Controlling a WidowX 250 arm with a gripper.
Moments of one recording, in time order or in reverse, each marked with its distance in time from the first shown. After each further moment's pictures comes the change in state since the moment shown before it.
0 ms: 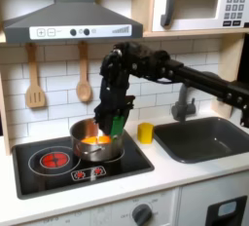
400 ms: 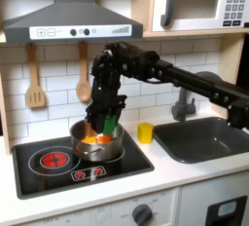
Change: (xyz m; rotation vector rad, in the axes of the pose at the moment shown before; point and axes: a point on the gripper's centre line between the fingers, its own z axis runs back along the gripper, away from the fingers) arm 0.016 0.005 -0.005 0.000 -0.005 0.007
